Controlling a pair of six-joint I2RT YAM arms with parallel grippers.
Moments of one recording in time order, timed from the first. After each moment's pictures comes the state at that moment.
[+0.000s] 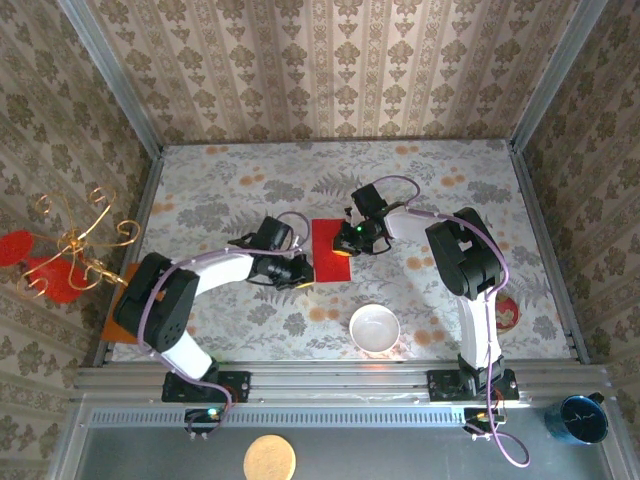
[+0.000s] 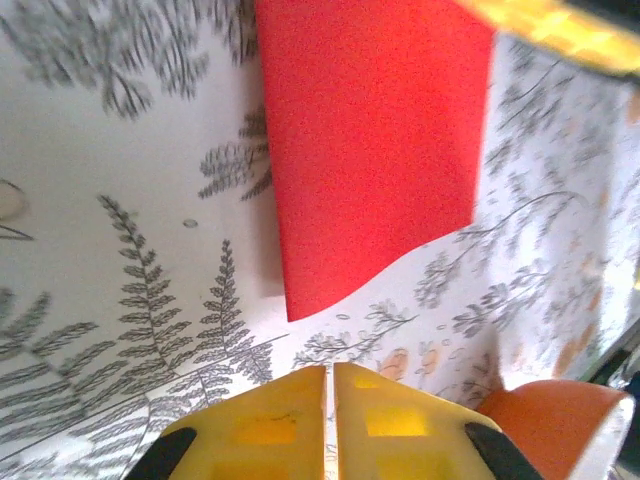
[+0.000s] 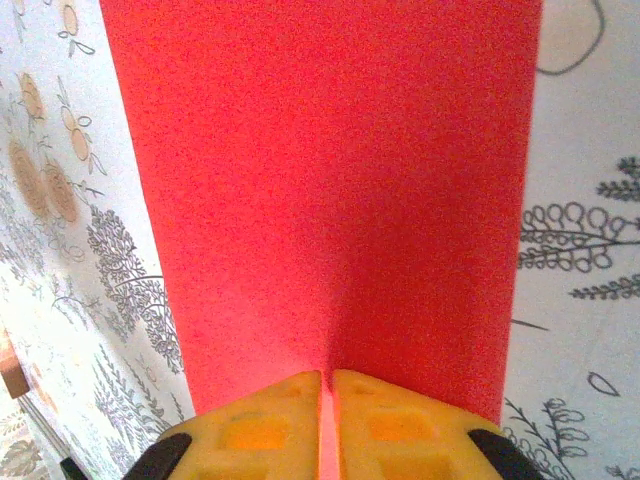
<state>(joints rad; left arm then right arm) -0.57 1.59 0.81 -0.28 0.53 -0.67 0.45 2.08 1.32 -0.36 -0.51 0.67</state>
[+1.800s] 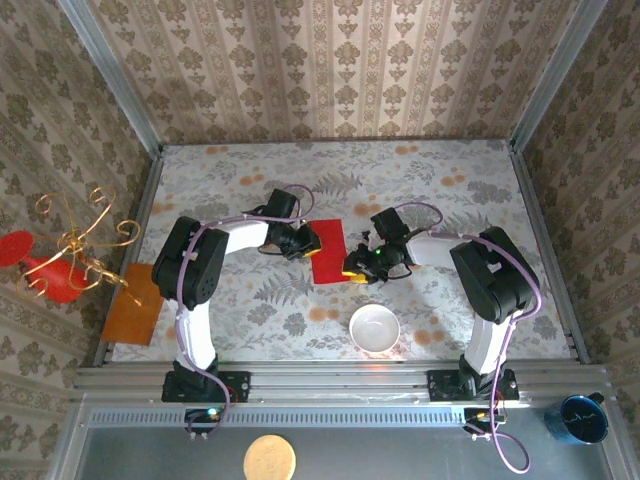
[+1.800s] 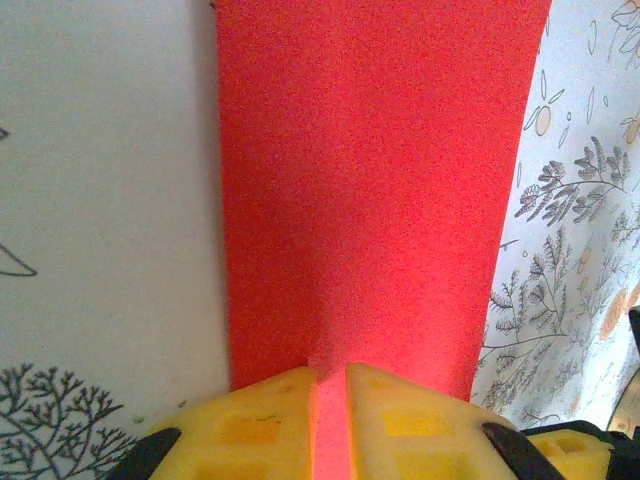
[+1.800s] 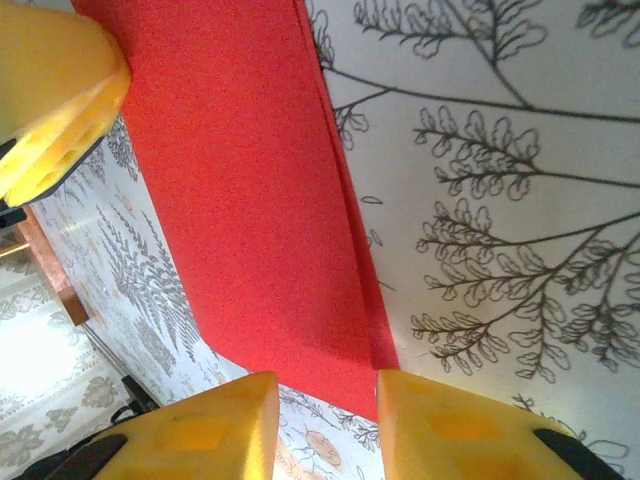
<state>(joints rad) -0.50 1.95 1.14 -0.26 0.51 -0.73 0.45 1.82 0.93 -0.21 -0.63 0.82</state>
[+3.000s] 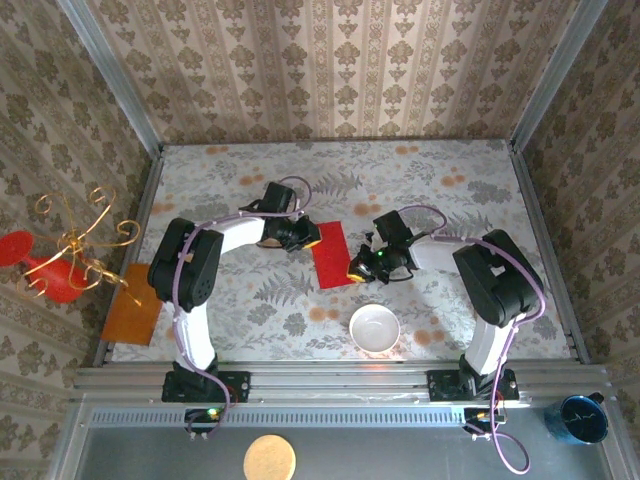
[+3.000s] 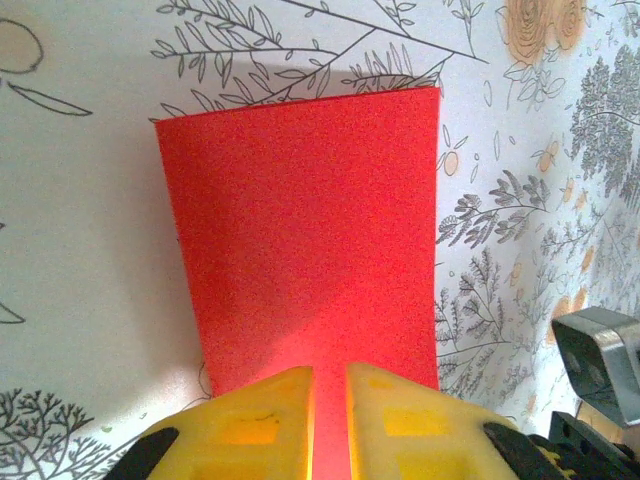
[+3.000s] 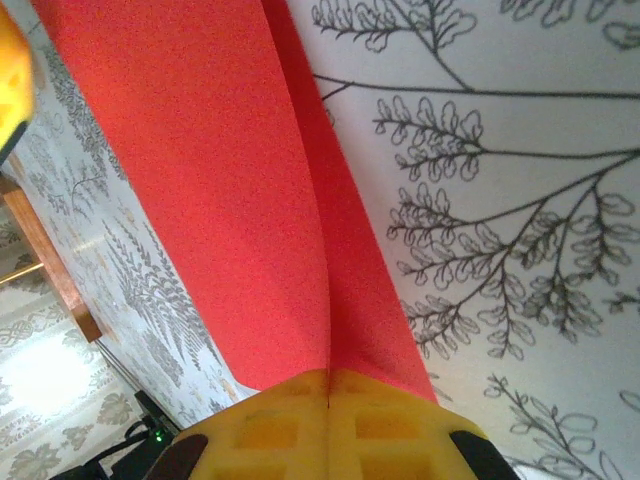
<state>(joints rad) -0.48 1.93 1.16 -0.24 0.53 -0.72 0.45 1.79 0.88 -0.16 -0.61 0.89</state>
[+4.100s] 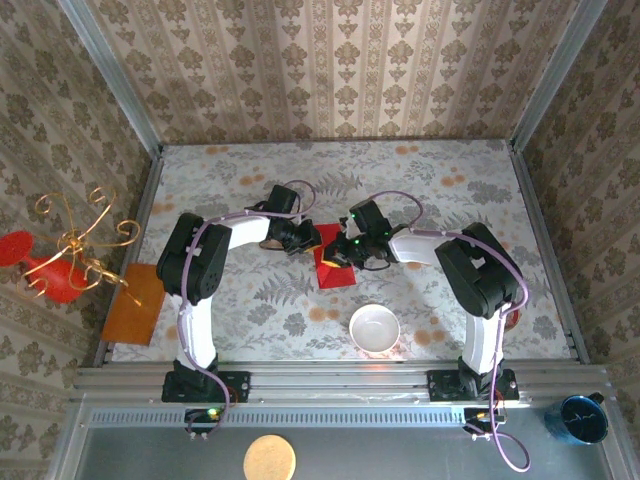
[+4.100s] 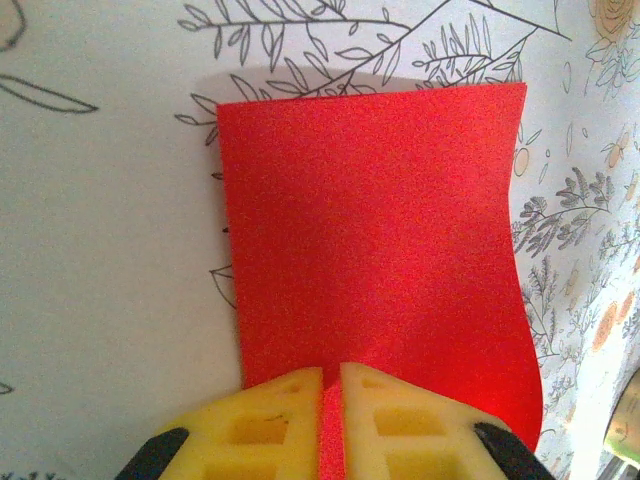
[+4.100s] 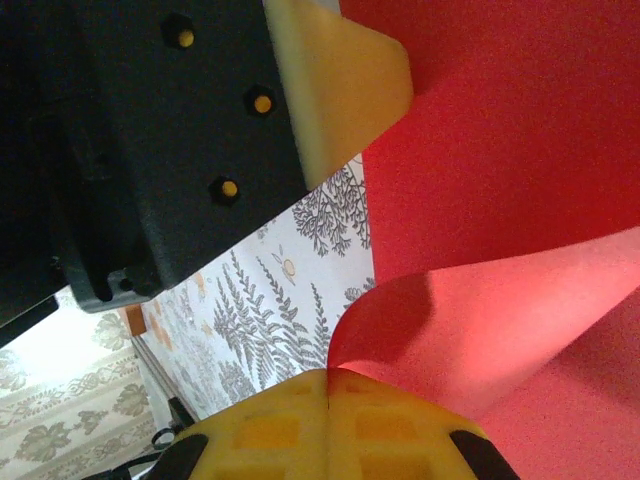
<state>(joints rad) -0.48 2.00 1.20 -0.26 0.53 -0.69 0.54 1.91 1.06 -0.03 -0.60 0.90</state>
